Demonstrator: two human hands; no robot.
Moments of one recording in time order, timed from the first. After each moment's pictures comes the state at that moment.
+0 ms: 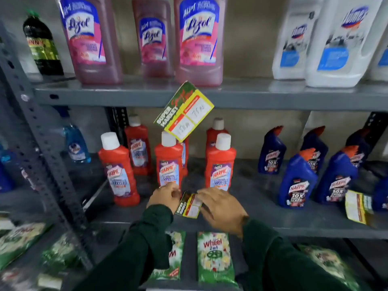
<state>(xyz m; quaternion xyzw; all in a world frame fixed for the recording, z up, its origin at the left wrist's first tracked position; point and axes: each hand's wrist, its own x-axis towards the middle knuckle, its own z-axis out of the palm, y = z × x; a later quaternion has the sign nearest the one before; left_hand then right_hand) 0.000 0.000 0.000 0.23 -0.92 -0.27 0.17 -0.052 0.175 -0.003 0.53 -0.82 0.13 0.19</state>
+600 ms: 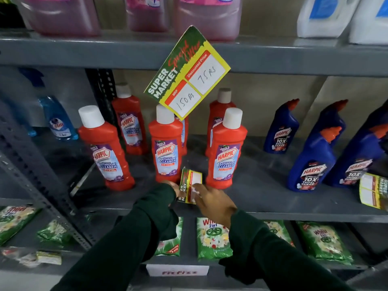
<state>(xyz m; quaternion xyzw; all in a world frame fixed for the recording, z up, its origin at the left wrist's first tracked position) -0.048 -0.019 -0.041 0.29 -0.87 -0.38 -0.12 -0.075 0.136 -0.062 0.44 -0.87 0.21 0.08</state>
